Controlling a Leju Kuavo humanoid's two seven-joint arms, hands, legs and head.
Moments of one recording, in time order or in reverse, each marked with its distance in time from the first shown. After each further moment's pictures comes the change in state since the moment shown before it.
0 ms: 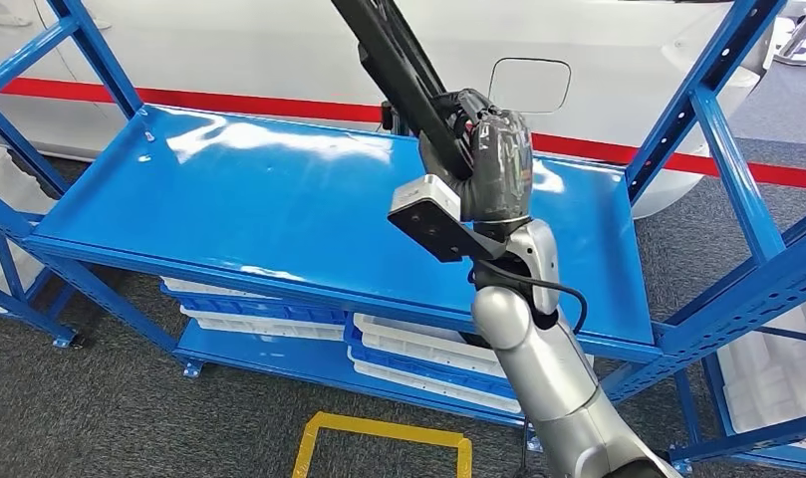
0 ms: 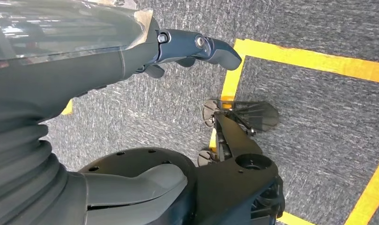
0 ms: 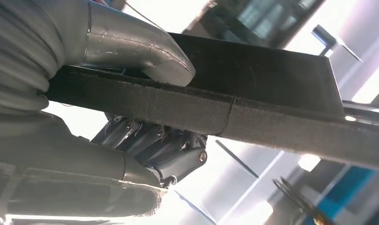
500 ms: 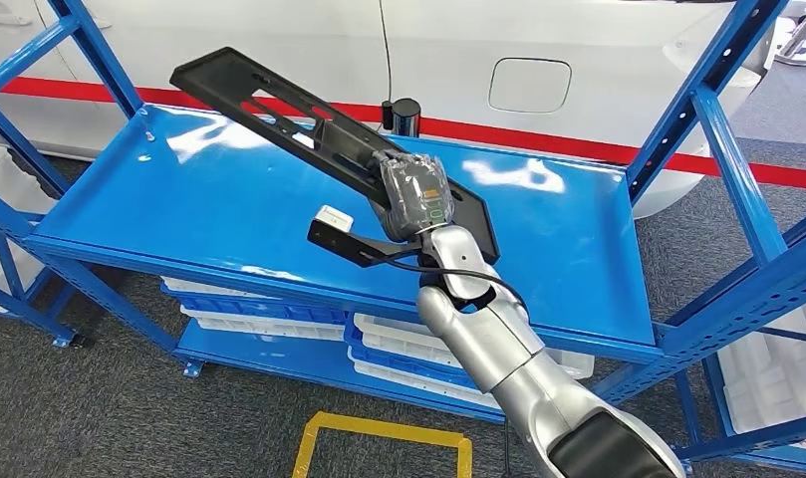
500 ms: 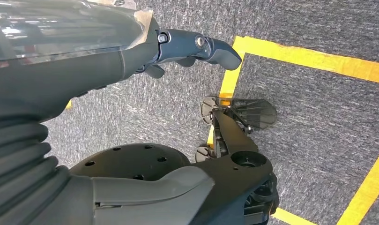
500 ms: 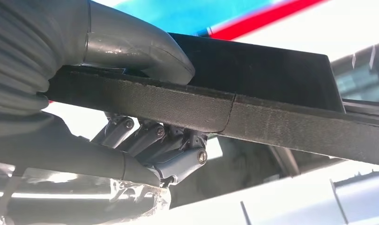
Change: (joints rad) left arm -0.001 -0.001 0.028 -0.013 -0.003 0.000 0.015; right arm -0.151 0.057 0.130 0.542 0.294 0.017 0.139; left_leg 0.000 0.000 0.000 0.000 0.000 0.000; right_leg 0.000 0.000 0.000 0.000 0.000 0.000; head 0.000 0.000
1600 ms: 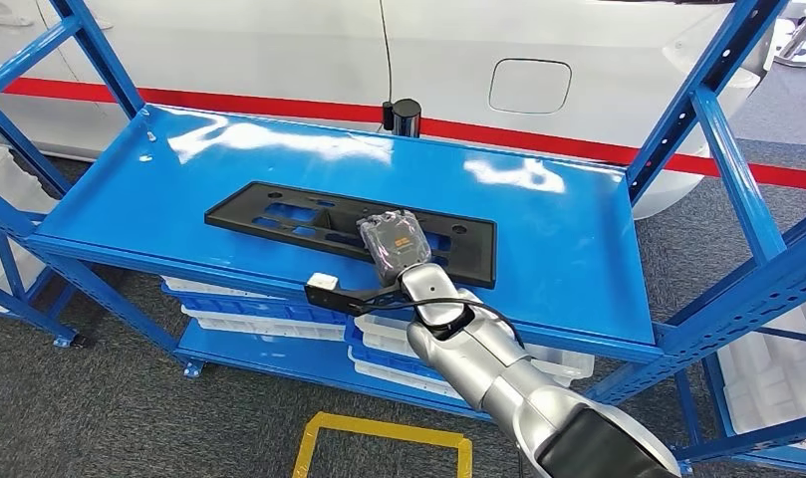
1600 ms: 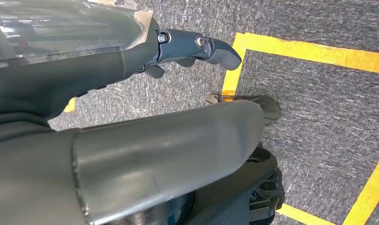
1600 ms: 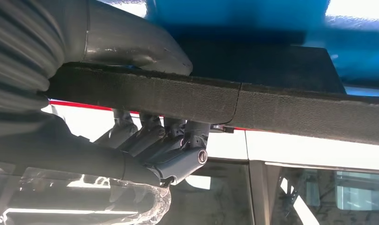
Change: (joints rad) left arm 0.002 0.010 0.011 -0.012 -0.039 -0.018 0.032; right arm -0.024 0.013 0.159 0.305 0.108 0.098 0.086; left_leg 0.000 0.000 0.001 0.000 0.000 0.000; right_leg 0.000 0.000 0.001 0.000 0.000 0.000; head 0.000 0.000
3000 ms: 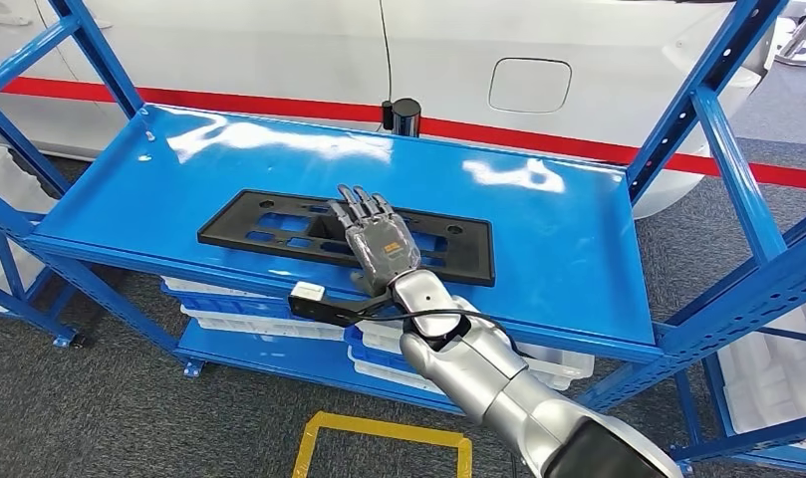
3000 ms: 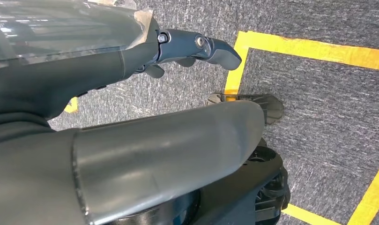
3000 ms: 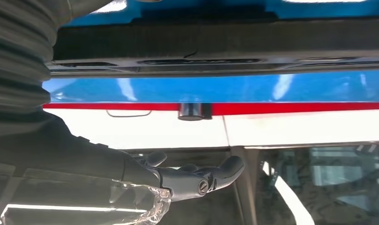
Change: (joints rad) left arm 0.014 -0.001 0.012 -0.013 -0.016 -0.010 0.006; right arm 0.038 -0.021 0.059 -0.139 -0.037 -0.006 -0.009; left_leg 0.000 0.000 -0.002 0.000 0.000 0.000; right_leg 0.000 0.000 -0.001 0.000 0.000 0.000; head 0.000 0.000
